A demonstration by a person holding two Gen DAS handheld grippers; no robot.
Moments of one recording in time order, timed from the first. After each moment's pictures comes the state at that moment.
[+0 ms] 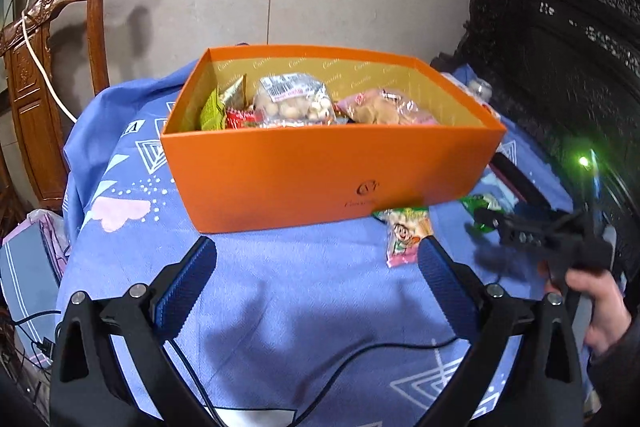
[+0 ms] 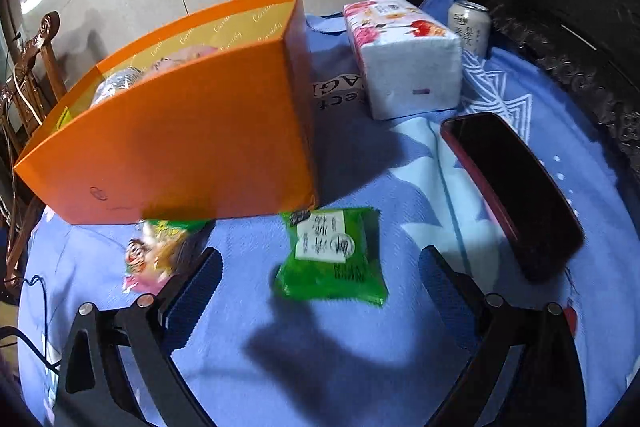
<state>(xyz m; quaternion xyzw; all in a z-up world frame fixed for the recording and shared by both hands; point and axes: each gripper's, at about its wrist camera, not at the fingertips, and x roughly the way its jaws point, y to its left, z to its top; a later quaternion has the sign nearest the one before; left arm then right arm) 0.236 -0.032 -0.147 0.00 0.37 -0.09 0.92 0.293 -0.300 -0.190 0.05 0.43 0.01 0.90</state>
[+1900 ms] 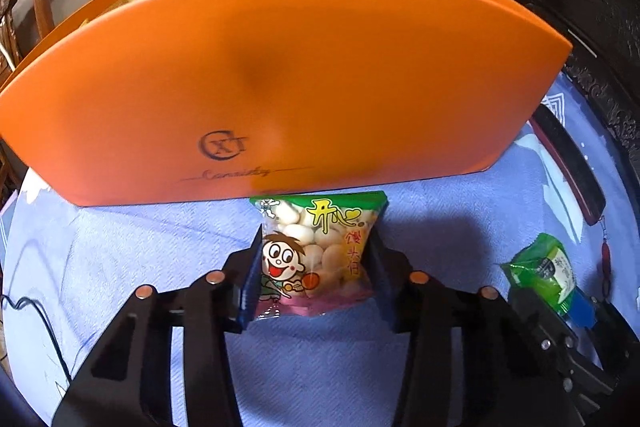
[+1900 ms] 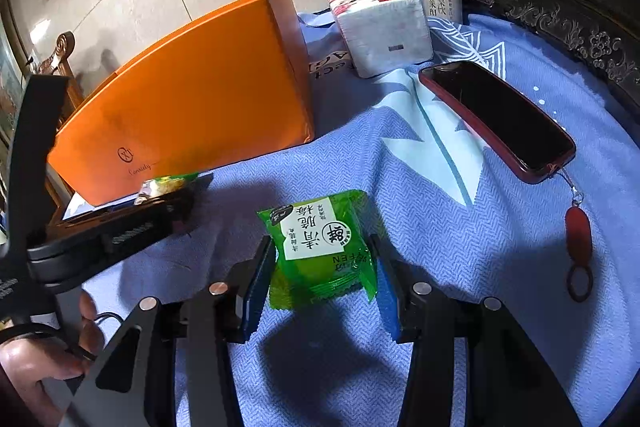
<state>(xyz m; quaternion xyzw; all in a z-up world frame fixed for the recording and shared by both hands) 0.304 -0.154 -0.224 0.01 0.47 -0.03 0.88 0.231 -0.306 -0.211 0.11 0.41 0.03 0.91</state>
